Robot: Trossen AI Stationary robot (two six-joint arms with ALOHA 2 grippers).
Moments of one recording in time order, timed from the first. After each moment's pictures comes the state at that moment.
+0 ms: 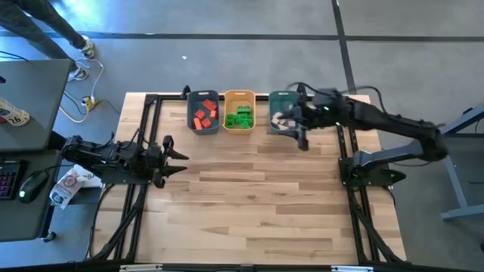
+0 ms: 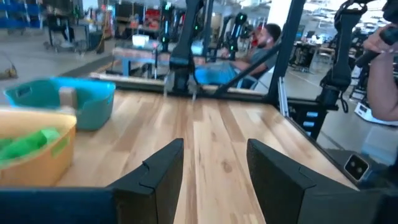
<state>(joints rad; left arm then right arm) -0.11 0.00 0.07 -0.10 -0.16 -0.11 -0.27 1.10 1.13 -0.52 -0.18 -0.25</state>
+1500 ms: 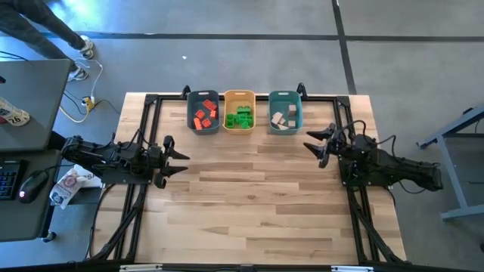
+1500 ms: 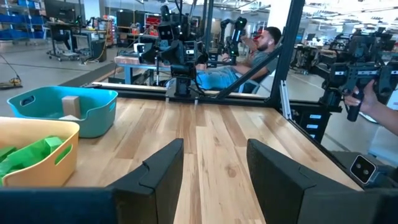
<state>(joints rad) -0.11 0.00 0.05 -0.06 -0.17 -0.08 -0.25 0.02 0.01 0.03 0.07 0.16</state>
